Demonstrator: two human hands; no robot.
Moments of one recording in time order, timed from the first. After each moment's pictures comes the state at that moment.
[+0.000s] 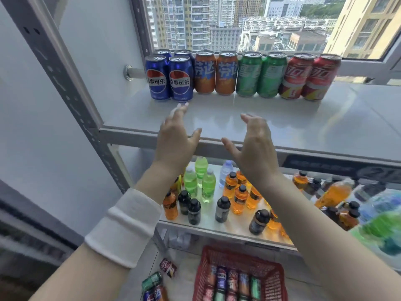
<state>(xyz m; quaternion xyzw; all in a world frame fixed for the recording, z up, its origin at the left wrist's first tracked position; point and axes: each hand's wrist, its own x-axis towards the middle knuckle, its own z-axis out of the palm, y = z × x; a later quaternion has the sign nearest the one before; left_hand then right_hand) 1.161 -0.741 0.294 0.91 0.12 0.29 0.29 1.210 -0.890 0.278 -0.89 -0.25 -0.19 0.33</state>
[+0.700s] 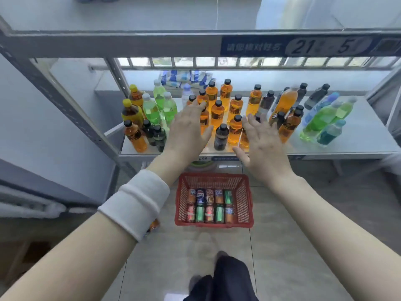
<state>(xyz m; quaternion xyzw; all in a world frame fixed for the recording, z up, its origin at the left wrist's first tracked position) 1.060 -0.892 0.173 0.96 -0.01 0.09 0.26 1.065 -1.074 0.150 -0.97 -0.21 -0.08 0.12</state>
